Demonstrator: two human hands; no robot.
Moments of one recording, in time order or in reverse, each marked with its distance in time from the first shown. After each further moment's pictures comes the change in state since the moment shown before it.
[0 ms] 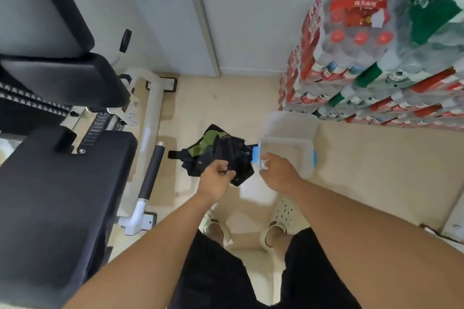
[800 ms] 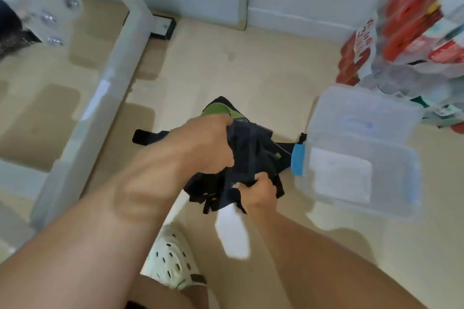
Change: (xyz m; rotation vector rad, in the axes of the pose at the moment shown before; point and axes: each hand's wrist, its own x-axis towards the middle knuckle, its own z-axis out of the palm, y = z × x) left_hand 0.264 -0.127 0.015 0.776 -0.074 0.175; right_hand 0.388 0.142 0.342 0.161 0.281 0.115
